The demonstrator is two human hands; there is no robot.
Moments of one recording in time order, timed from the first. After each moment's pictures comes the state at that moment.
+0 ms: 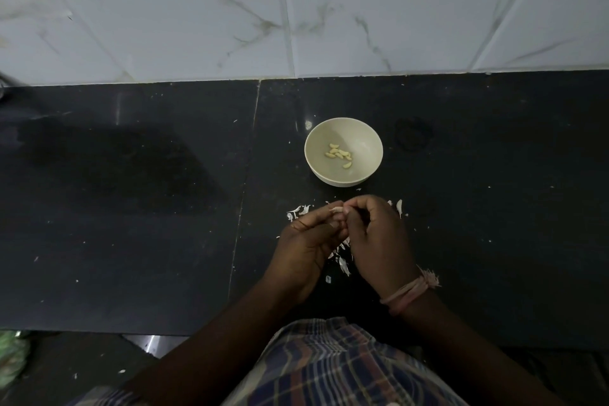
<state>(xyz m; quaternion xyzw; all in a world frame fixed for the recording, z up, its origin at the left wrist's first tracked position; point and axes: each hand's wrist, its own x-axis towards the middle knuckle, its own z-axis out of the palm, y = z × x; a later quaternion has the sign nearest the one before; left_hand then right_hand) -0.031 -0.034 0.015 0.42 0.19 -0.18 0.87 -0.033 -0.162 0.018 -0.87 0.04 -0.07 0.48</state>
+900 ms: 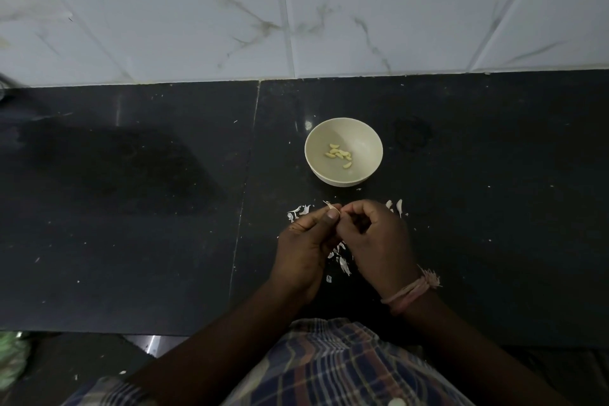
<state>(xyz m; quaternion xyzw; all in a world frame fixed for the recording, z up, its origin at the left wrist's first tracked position) -0.036 -0.041 0.022 0.42 0.22 -0.14 0.87 -0.035 -0.161 0.023 -0.86 0.07 -0.03 0.50</state>
